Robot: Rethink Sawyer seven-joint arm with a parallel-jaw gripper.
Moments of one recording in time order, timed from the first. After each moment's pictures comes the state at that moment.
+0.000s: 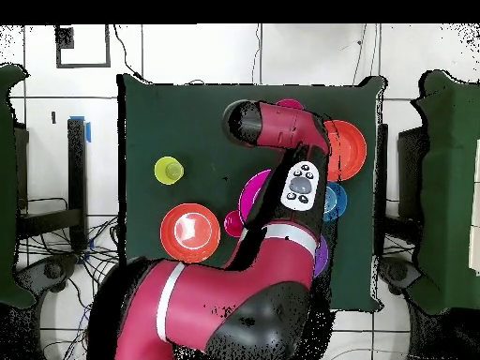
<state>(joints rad) -0.10 -0.17 -0.29 0.96 0.10 0.53 1.79</state>
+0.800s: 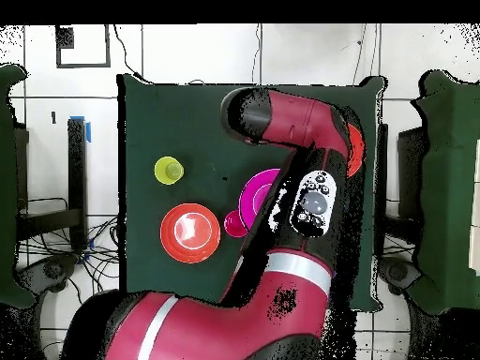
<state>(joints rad) -0.10 -0.35 -0.30 1.05 0.09 0.67 1.79</state>
